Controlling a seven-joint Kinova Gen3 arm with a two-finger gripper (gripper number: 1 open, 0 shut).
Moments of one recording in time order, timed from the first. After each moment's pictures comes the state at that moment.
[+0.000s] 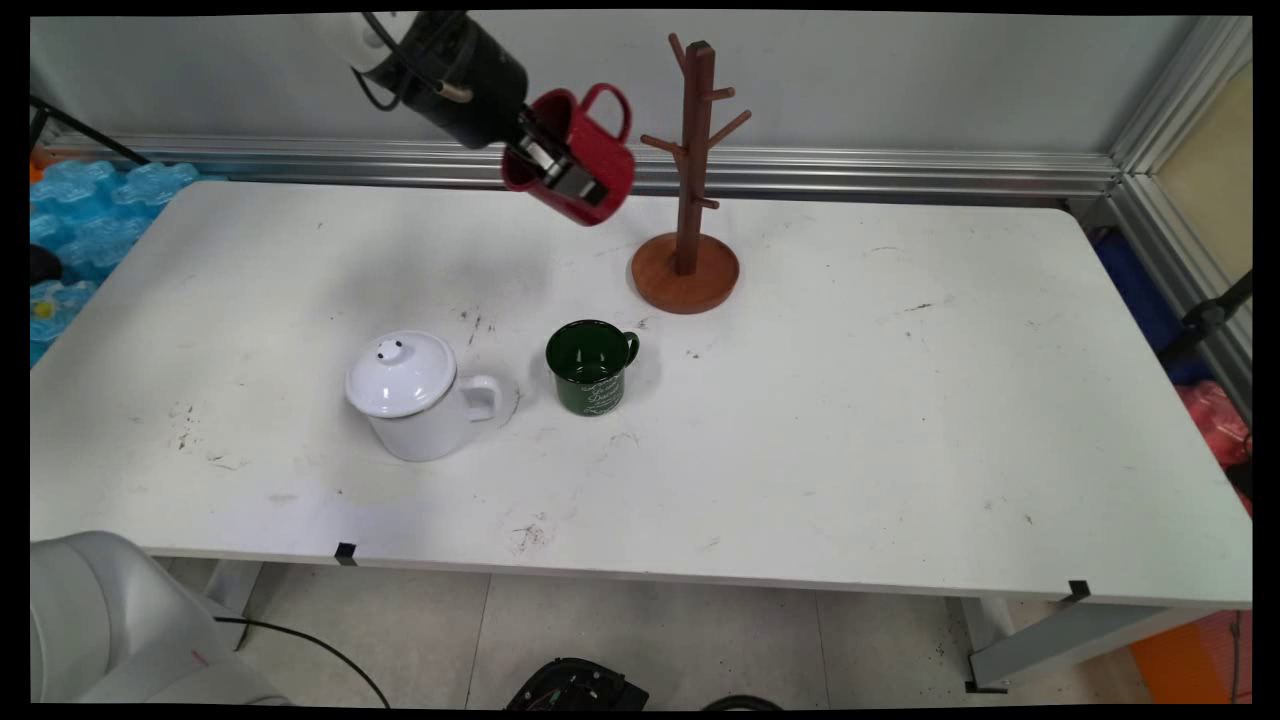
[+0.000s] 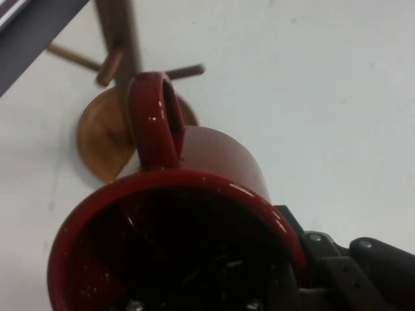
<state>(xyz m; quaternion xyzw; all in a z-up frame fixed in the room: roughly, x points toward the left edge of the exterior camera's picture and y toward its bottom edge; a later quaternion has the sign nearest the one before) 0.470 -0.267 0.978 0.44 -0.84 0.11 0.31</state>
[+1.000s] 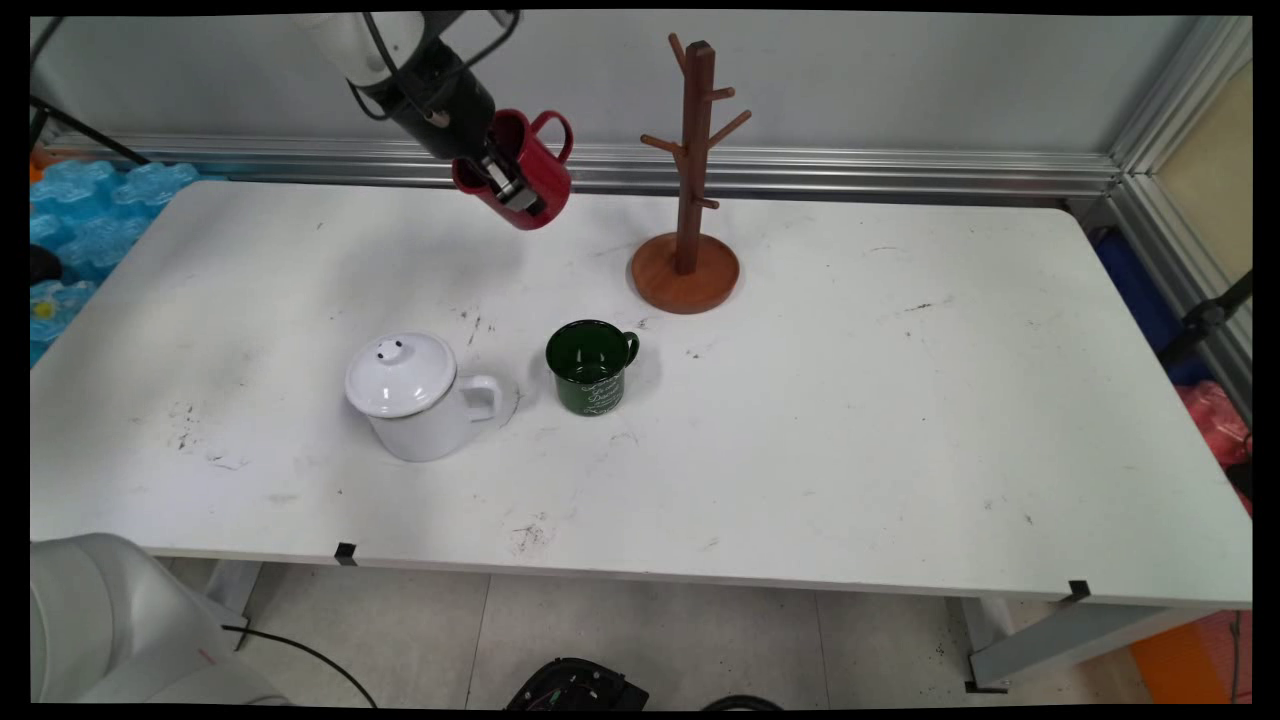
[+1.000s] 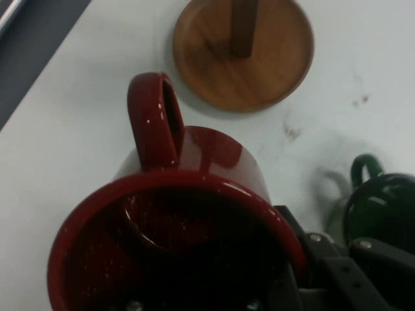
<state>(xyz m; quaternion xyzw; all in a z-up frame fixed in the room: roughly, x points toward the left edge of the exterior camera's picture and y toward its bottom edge) 0.507 -0.308 0.941 0.44 -0.87 0.13 0.20</state>
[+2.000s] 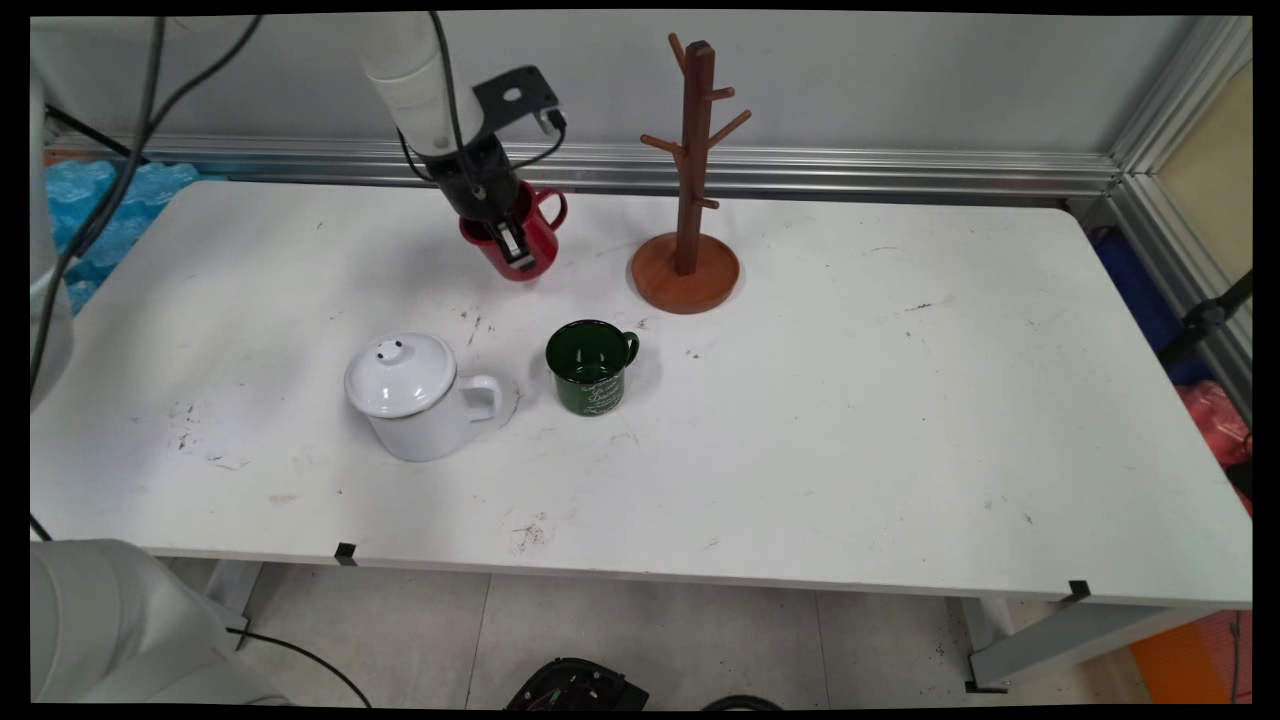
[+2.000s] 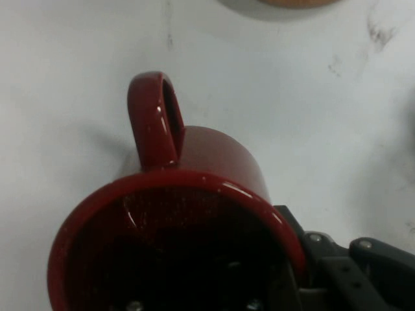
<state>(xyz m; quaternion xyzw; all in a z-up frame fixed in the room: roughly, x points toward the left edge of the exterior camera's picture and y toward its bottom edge) 0.502 -0.366 0.853 0.43 -0.90 0.10 0.09</state>
